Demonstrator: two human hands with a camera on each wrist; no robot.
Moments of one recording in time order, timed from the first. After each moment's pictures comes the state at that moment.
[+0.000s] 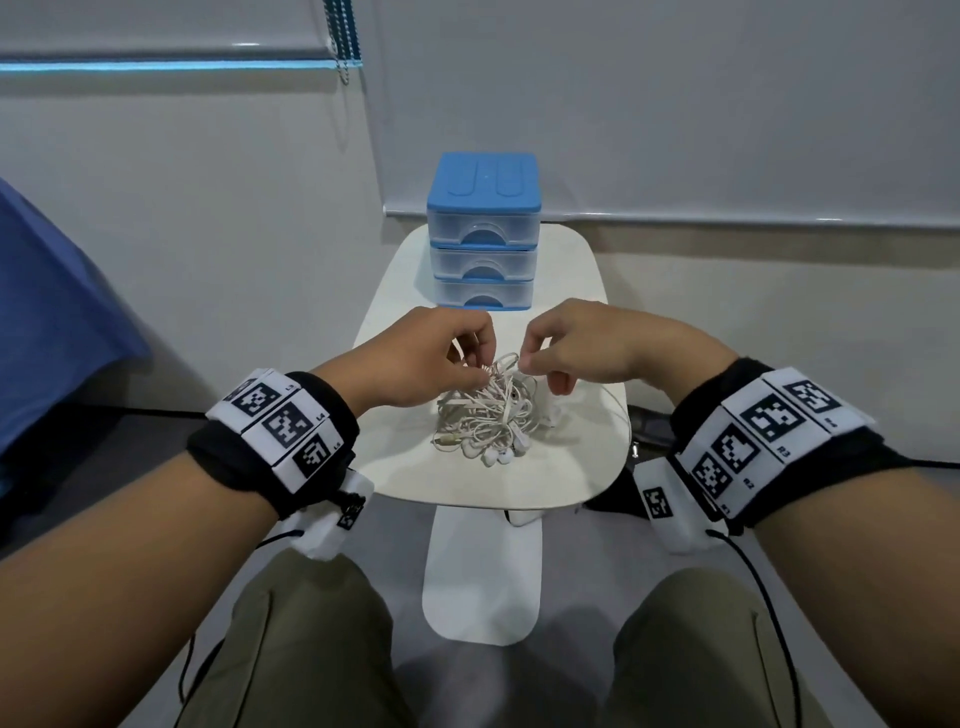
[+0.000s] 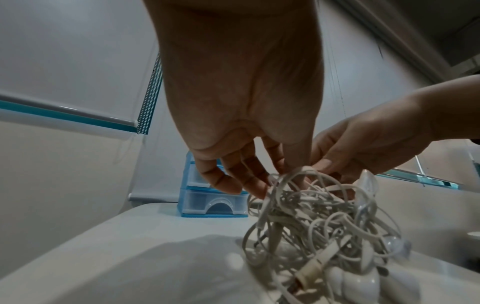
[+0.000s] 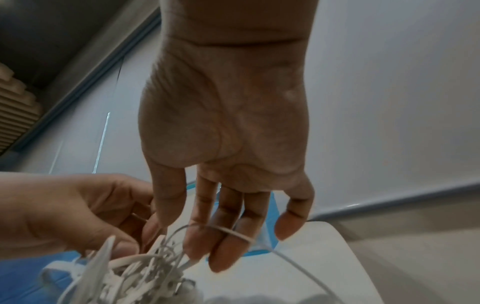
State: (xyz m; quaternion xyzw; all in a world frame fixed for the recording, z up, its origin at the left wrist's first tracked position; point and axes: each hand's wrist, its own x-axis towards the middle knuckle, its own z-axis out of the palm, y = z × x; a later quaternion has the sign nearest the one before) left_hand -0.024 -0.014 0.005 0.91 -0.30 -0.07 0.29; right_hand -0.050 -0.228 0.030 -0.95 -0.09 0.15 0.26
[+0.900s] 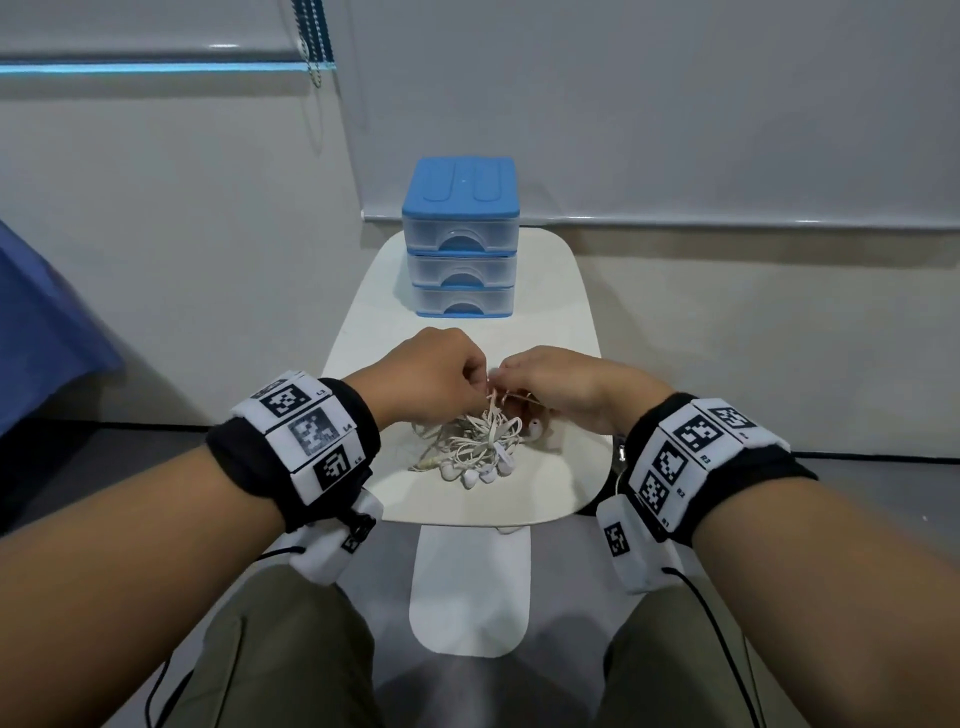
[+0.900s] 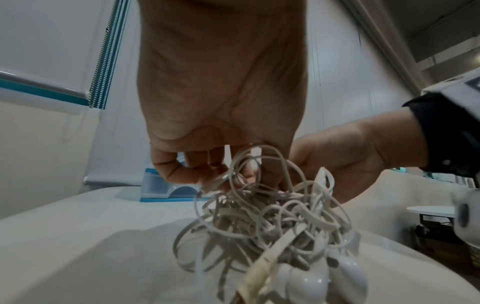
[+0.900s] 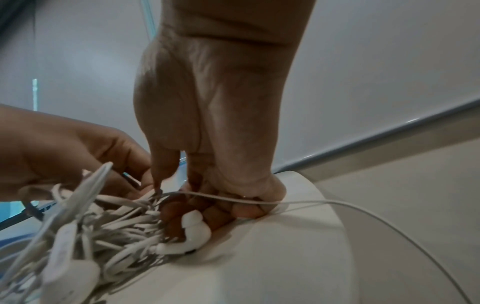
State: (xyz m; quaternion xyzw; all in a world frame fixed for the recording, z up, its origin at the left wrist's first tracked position) left_hand -0.025 -0.050 0.001 0.95 -0.23 -0.09 0.19; right_hand -0.036 -0.222 -0.025 -0.84 -0.02 0.22 0.51
